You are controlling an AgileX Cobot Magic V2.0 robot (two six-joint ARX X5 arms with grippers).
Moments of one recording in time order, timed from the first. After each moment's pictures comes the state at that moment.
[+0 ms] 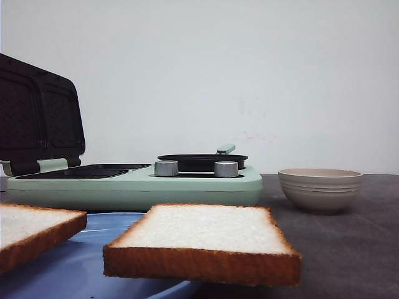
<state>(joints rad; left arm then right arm) -0.06 0.17 0.15 -0.53 0.21 -0.59 0.07 0.53 0.45 -0.52 -0.26 0.40</state>
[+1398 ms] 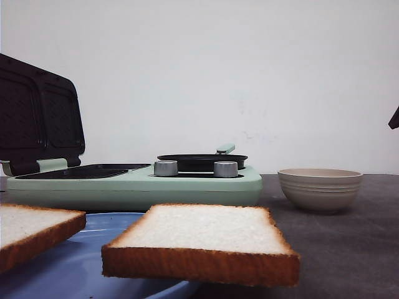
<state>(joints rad) -0.06 1.00 0.63 -0.89 0.42 -0.29 0.07 0.72 0.50 -0.53 -0.52 0.40</state>
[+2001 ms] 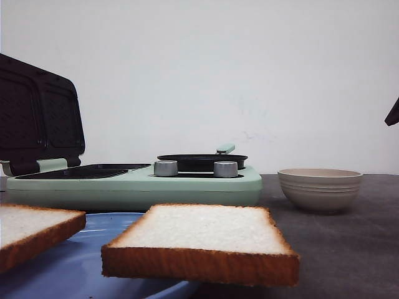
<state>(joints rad) -0.06 1.16 0.63 -0.89 0.58 -0.20 0.07 0.72 0.50 -0.53 -0.55 0.39</state>
